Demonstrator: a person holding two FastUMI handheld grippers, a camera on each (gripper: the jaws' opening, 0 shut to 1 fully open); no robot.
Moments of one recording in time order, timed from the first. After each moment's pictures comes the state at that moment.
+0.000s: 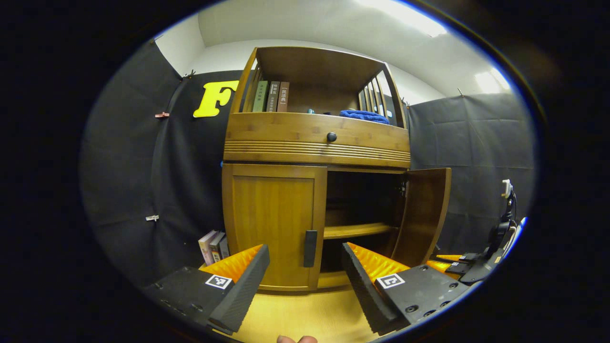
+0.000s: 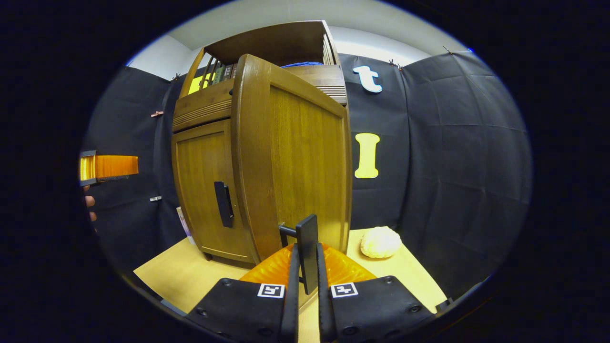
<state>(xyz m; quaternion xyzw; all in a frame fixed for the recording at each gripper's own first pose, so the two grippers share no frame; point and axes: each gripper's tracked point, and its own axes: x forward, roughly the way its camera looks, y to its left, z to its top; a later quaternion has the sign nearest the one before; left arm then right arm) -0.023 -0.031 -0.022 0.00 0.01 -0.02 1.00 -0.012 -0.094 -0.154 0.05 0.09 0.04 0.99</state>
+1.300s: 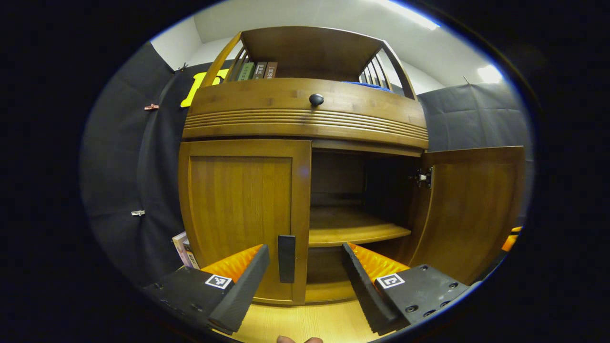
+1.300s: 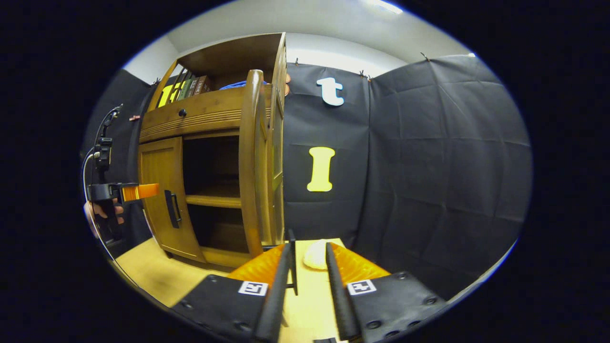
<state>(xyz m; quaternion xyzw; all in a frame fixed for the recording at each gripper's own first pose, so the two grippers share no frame) 0.114 -0.067 -0.068 0.00 0.01 0.01 1.00 -0.029 -0.268 -0.117 0.00 0.05 -0.05 1.00</state>
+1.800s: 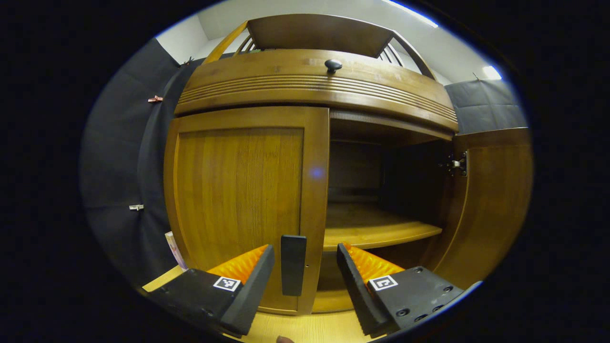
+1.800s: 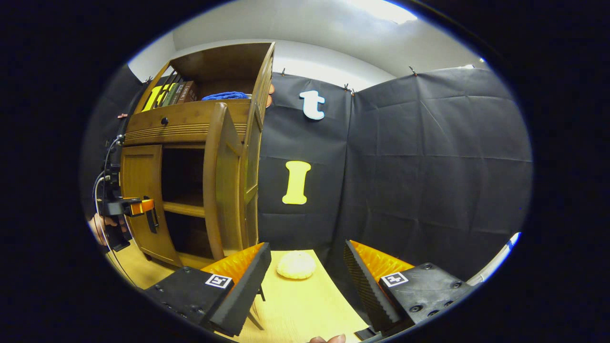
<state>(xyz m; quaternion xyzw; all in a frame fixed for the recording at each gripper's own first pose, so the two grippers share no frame) 0.184 -0.046 -0.108 -0.01 0.02 0.04 1.00 -0.039 -0.306 -0.089 0.00 0.02 -0.11 0.99</state>
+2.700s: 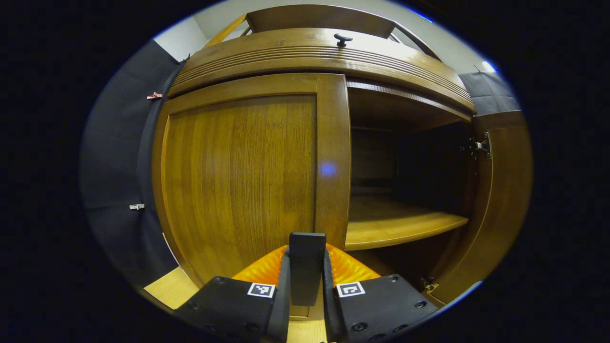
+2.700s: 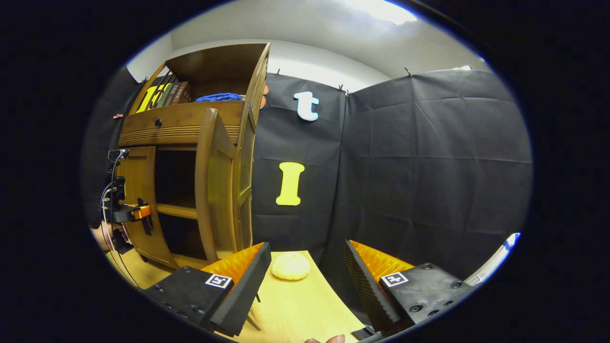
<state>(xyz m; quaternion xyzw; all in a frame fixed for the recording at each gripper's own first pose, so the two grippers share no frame) 0.211 -0.030 -0.129 0.00 0.03 0.04 1.00 -0.049 -0.304 -0.074 0.00 0.02 -0.13 0.99</state>
